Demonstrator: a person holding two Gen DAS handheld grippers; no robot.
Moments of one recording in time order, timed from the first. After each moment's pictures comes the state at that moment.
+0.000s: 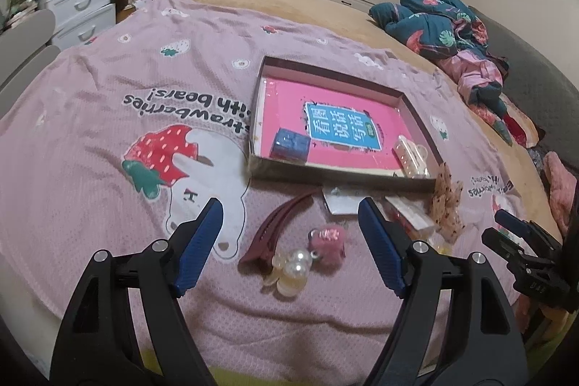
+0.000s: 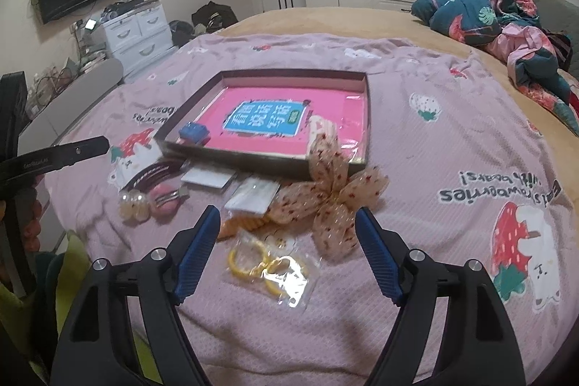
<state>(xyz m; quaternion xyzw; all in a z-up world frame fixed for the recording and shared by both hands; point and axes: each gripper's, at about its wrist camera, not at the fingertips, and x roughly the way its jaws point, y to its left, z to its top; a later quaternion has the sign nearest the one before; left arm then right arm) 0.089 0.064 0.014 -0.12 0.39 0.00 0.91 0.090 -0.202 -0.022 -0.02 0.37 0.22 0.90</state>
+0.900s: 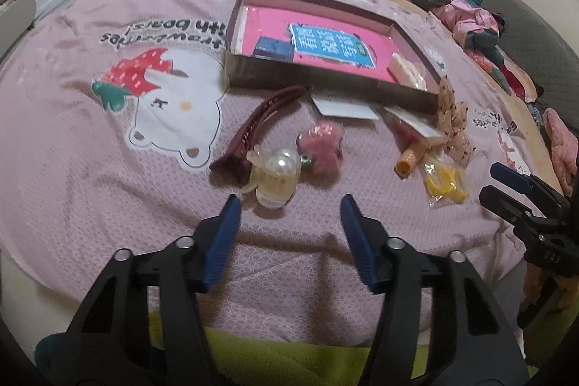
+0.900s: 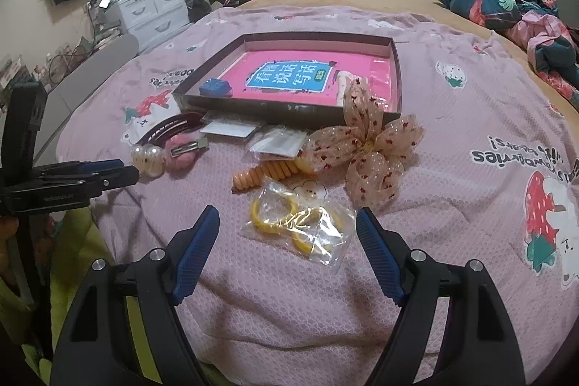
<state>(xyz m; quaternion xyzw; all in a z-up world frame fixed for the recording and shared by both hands) 0.067 0.039 -0.043 -0.10 0.47 -0.03 0.88 0.073 -0.192 -0.055 -0.03 0.40 0.25 0.88</state>
